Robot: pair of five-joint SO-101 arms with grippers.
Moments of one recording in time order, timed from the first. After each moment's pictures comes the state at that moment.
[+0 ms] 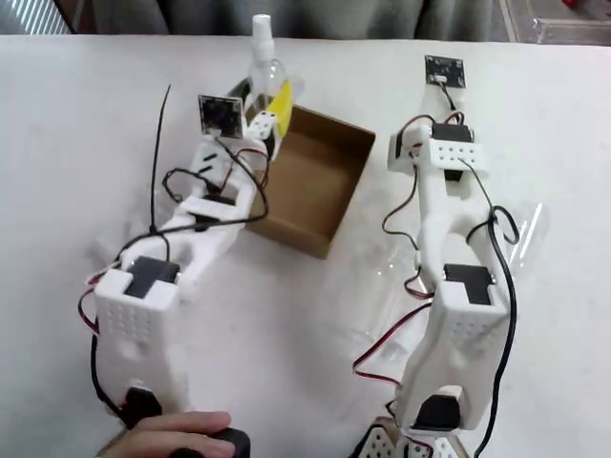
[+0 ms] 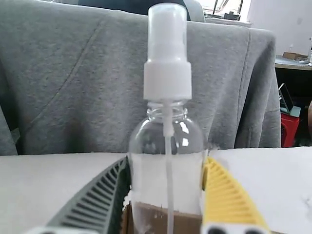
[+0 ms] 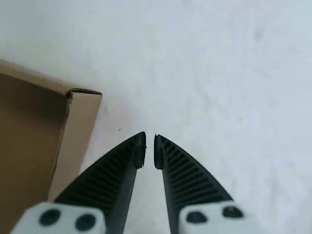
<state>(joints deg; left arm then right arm) 7.3 30.5 21.5 -41.3 8.5 0.4 27.2 -12.1 55.6 -0.8</state>
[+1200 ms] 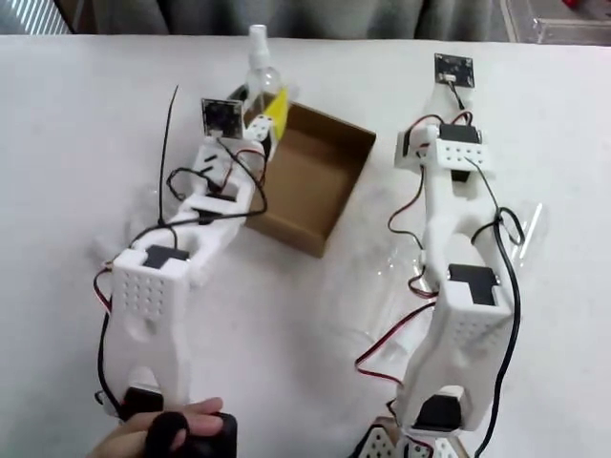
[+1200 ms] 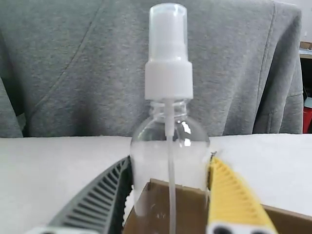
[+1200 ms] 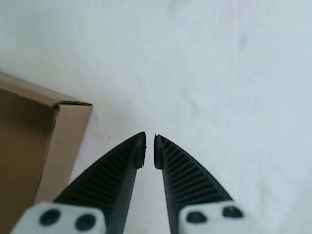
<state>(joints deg) 5.8 43.4 10.7 -41.6 8.0 1.8 27.2 -12.1 53.9 -0.8</state>
